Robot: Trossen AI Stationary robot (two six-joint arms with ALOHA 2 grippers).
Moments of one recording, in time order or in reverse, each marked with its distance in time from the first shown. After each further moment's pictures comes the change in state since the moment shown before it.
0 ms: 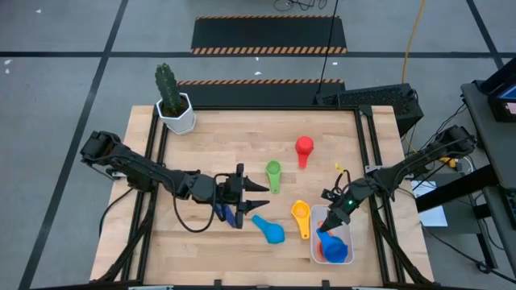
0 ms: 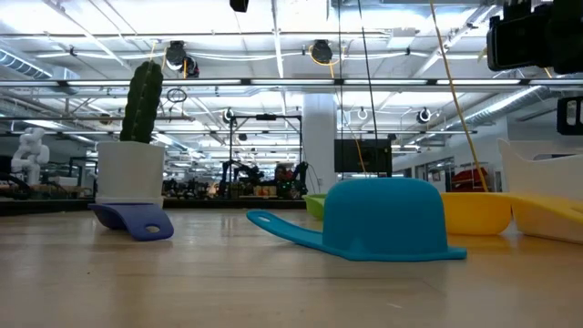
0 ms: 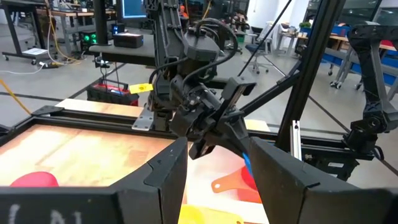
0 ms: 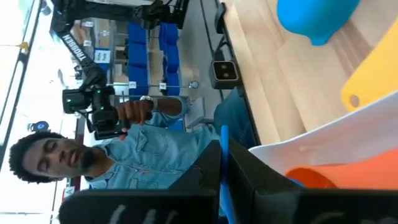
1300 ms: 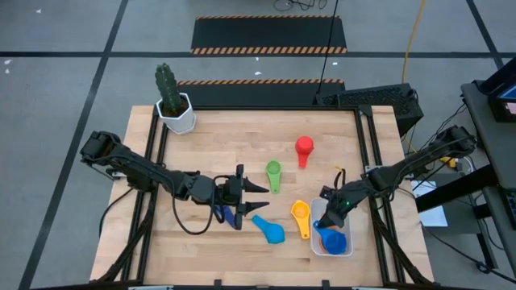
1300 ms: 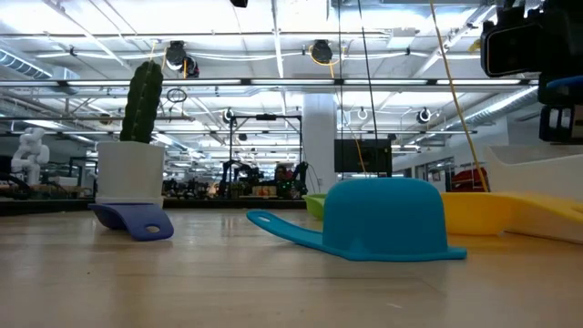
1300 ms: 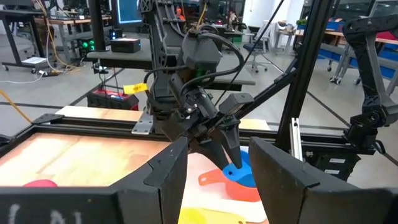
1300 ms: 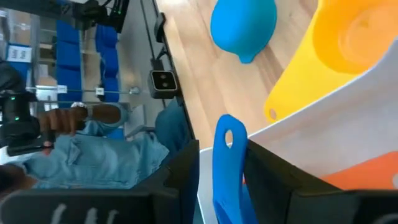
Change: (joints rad) left arm -0.013 0.000 0.000 0.008 0.000 0.044; right arm -0.009 0.000 0.128 -0.394 0.093 -0.166
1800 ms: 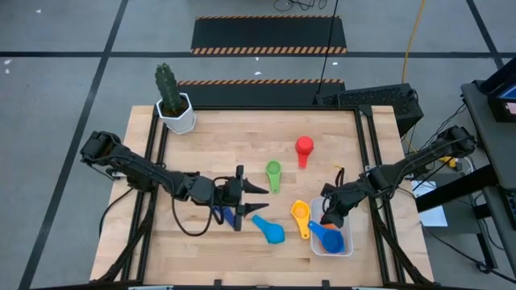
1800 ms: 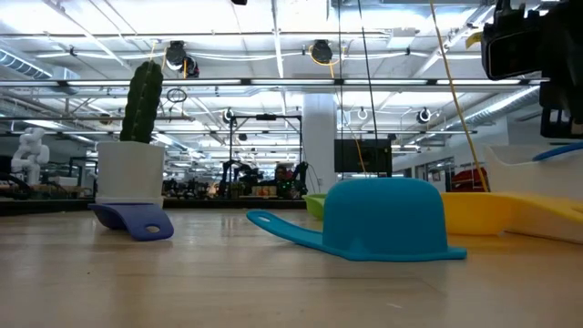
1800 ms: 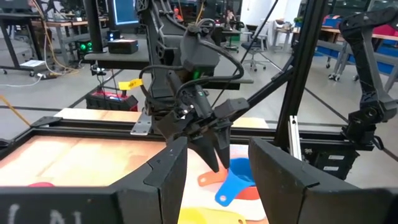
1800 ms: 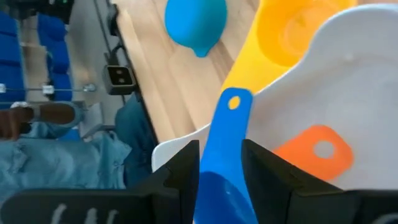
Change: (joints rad) left arm -0.008 0.000 0.000 0.000 0.000 0.019; right arm -0.005 -0.001 0.094 -0.286 0.037 -0.056
